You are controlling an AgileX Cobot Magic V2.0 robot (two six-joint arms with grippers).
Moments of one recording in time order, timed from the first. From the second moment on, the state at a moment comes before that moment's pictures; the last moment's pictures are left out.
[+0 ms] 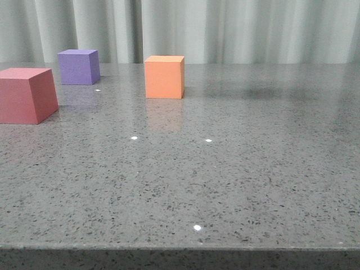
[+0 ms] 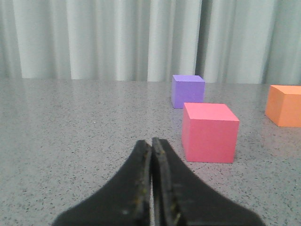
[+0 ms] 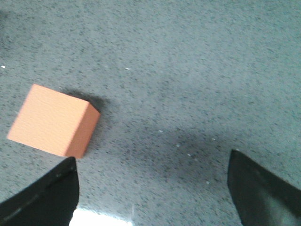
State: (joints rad) left arm -0.10 0.00 0.00 0.18 0.04 -0.25; right arm 0.46 1.87 -2.03 -0.20 1.12 0.30
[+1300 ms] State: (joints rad) left arm -0.10 0.00 0.00 0.18 0.04 -0.25; right arm 0.15 0.44 -0.47 -0.26 0.36 0.33
